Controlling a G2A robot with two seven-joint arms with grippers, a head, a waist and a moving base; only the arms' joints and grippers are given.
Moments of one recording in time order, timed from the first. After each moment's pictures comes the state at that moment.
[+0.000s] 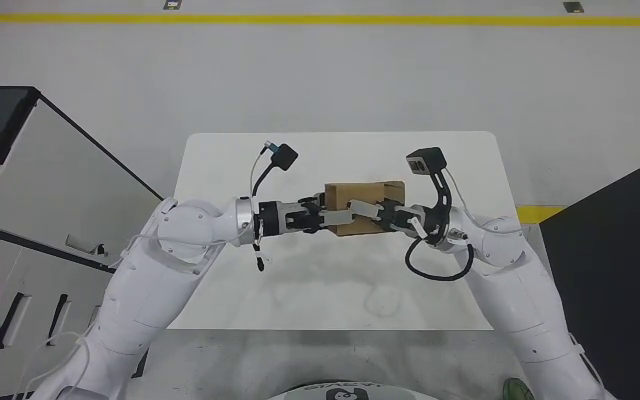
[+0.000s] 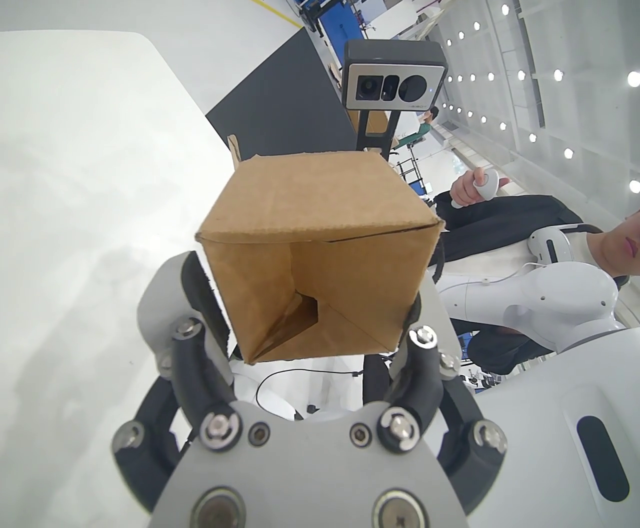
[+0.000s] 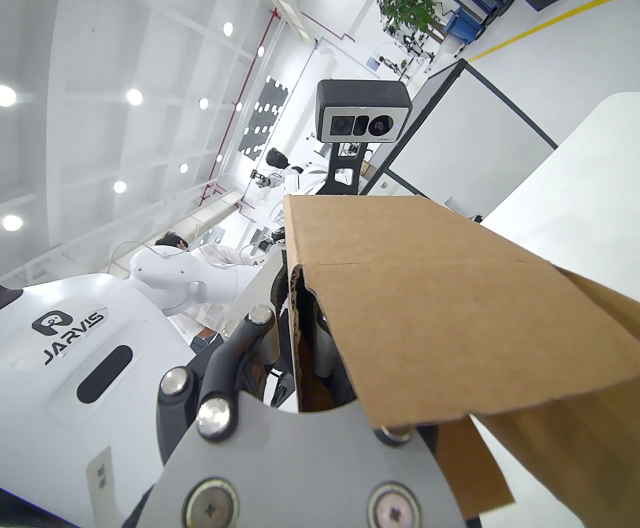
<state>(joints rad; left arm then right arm) 1.20 -1.05 -1.13 -1.89 -0.11 -0.14 -0.94 -1.34 -1.14 1.27 -1.75 0.40 -0.45 1.00</state>
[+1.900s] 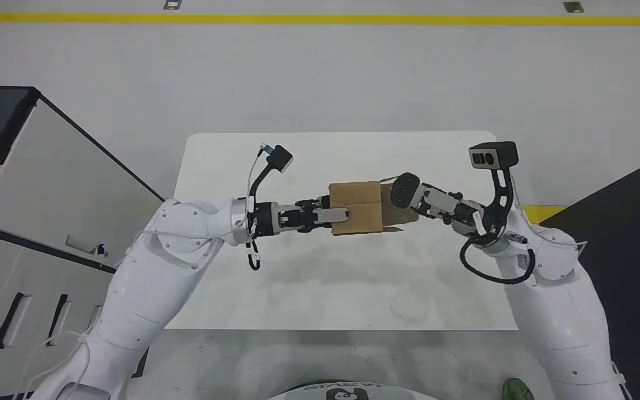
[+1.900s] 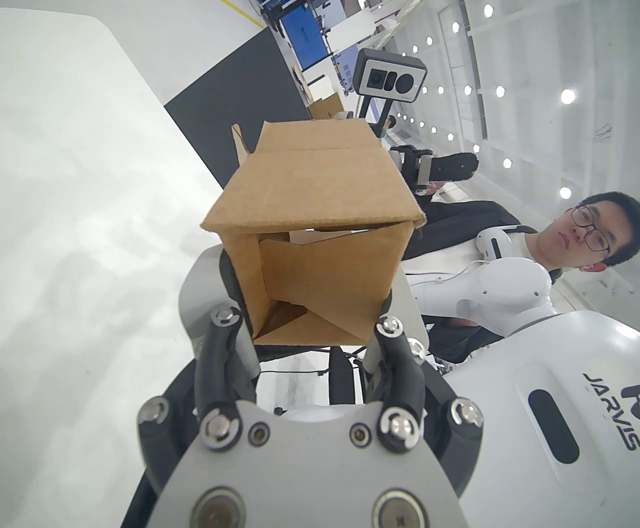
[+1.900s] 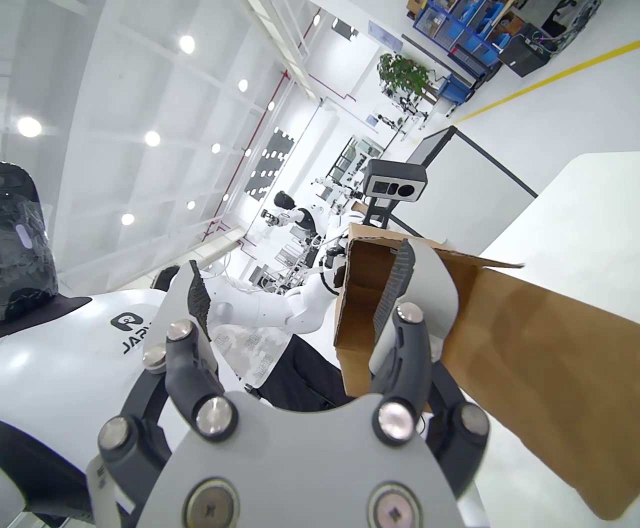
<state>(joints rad) 1.19 -1.05 -1.12 -1.79 -0.30 -0.23 -0.98 -1.49 -1.08 1.51 -1.86 0.56 -0.45 1.02</state>
